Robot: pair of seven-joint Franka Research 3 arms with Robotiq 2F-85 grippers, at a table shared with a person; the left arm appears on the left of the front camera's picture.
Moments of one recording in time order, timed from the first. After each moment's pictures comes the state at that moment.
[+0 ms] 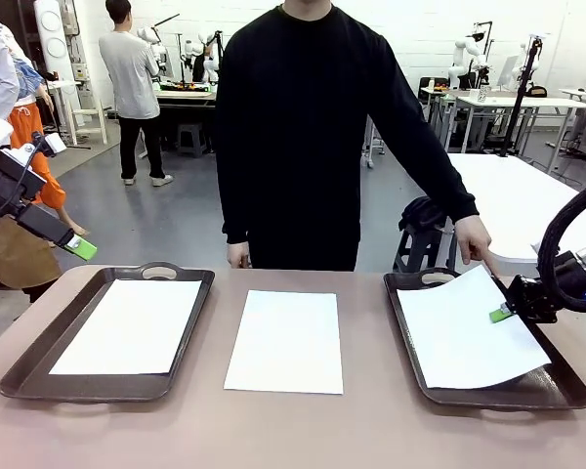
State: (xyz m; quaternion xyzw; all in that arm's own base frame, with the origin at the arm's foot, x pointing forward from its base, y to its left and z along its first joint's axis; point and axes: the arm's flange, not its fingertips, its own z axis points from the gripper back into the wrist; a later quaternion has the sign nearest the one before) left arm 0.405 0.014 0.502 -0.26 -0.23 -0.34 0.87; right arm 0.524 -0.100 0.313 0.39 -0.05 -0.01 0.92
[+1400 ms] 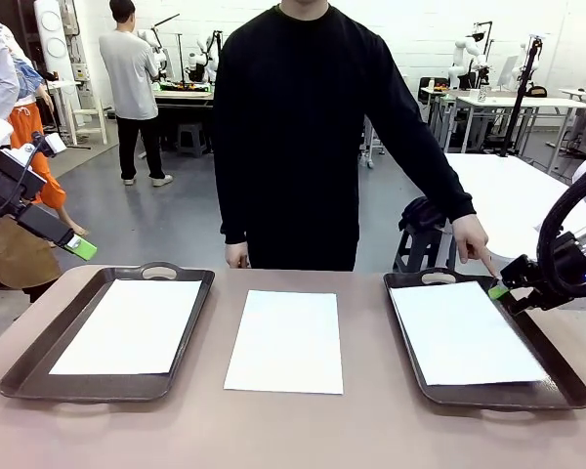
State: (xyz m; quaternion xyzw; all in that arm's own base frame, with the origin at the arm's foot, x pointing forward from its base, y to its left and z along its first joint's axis) left arm 0.405 0.014 0.502 -0.26 -0.23 -0.34 0.87; right arm 0.540 -0.102 0.349 0.31 -0.10 -0.01 0.95
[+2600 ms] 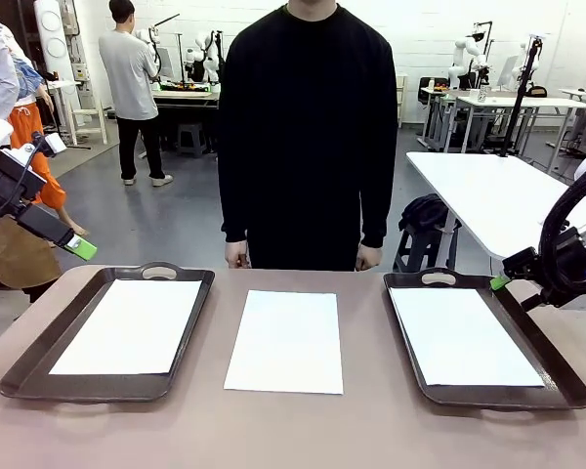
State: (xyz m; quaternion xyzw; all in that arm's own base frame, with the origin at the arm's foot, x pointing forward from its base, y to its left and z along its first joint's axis) left arm 0.405 0.014 0.502 -0.26 -0.23 -0.34 0.87; right arm 0.537 -0.102 0.354 0.30 -0.11 -0.03 0.95
